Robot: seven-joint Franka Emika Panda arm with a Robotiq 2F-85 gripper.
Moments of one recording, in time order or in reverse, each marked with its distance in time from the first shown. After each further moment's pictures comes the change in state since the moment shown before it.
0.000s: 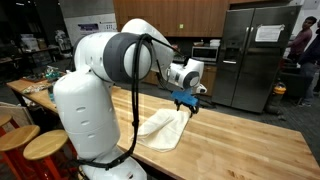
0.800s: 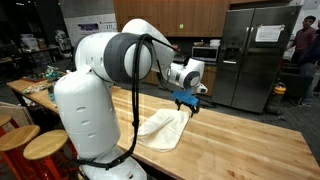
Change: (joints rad) arm -0.002 0.004 -0.003 0.007 0.000 0.005 -0.001
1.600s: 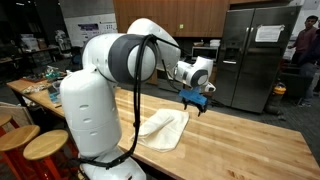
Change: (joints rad) arm -0.033 0.038 -0.035 0.074 0.000 -0.028 -0.051
